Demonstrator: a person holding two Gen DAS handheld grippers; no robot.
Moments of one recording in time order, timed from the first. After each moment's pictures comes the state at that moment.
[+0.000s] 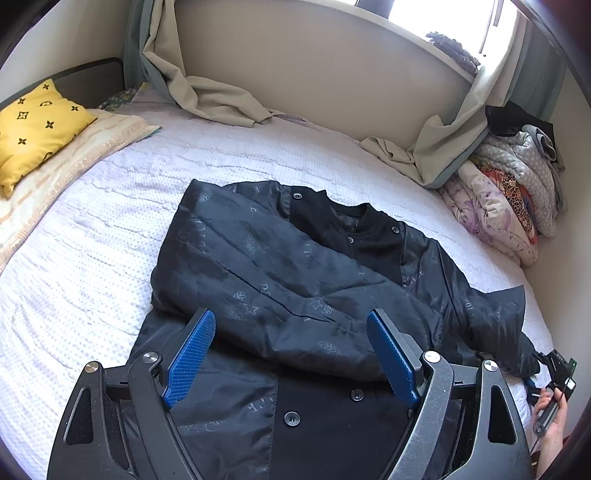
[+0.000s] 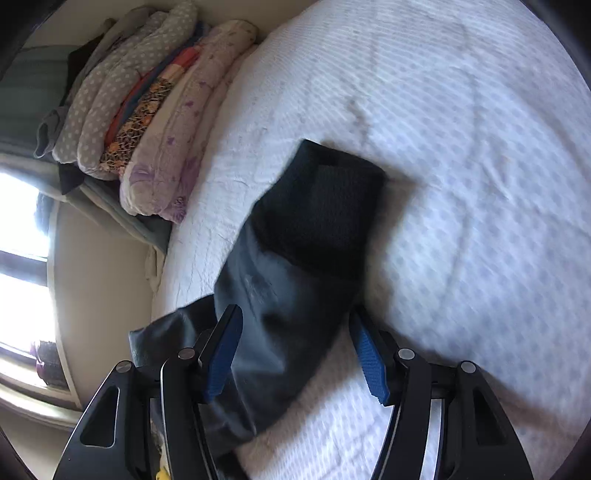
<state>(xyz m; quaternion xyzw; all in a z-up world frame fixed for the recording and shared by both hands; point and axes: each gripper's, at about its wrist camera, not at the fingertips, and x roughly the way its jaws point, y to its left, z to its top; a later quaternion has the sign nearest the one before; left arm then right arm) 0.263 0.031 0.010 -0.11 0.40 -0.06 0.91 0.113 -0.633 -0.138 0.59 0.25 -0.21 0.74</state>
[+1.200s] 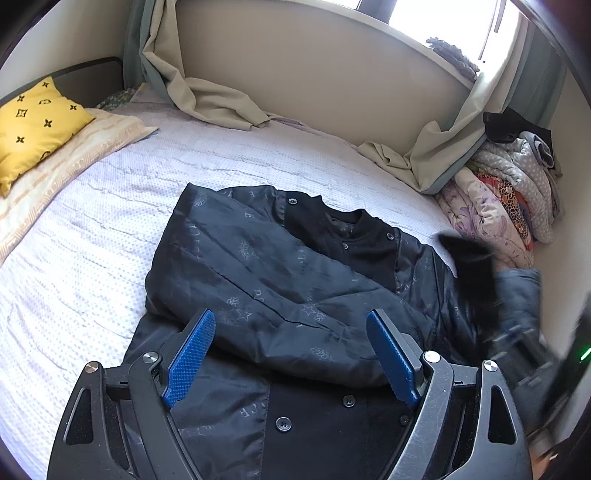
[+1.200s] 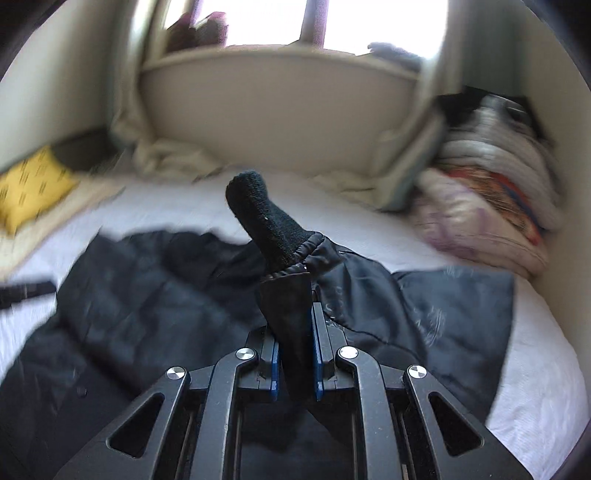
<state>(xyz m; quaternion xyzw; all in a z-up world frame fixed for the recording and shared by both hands) 0.265 0.034 0.017 -0.12 0.40 -0.07 0.91 0.251 -0.209 -0.007 -0.08 0.32 -0.01 0.95</state>
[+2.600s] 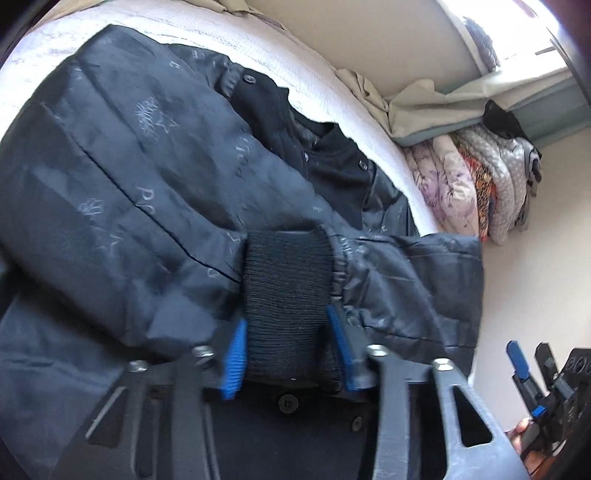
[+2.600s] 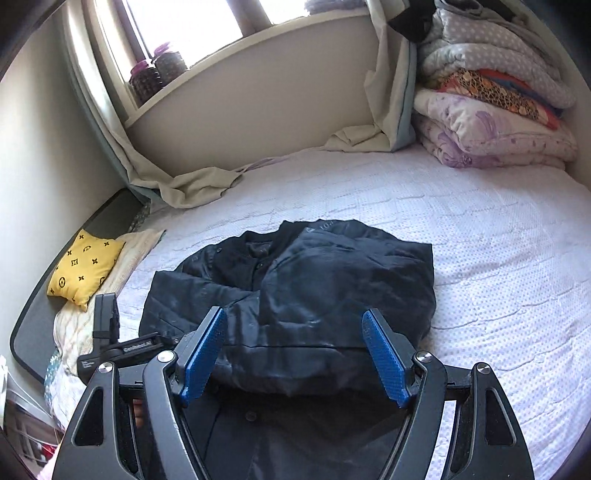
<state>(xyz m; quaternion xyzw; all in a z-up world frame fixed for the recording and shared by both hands) 0.325 0.000 -0.078 -0.25 0.52 -0.19 0.79 0.206 -0.318 0.027 0.18 0.35 0.05 0.92</state>
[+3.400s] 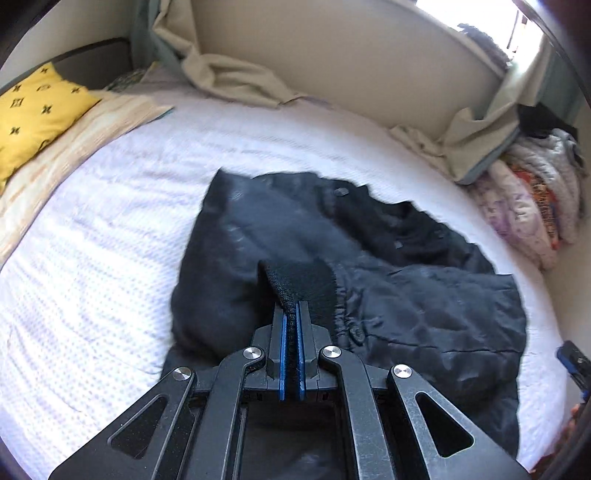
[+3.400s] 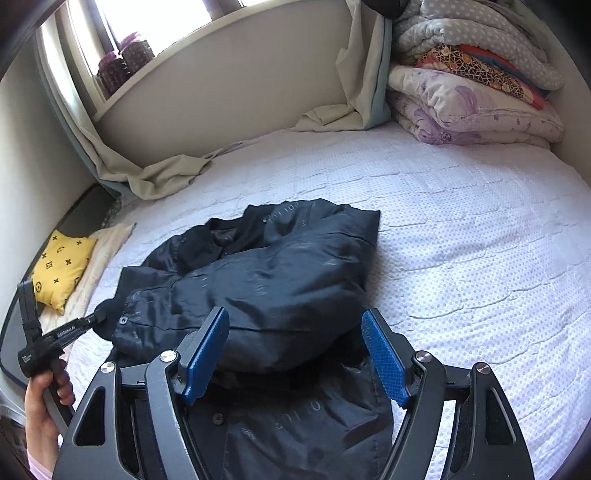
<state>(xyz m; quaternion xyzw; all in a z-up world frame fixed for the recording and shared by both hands) 0.318 0.068 -0.021 -0.11 0.44 -0.03 0.89 0.225 -0.330 0.003 0.17 0.38 0.00 0.91</state>
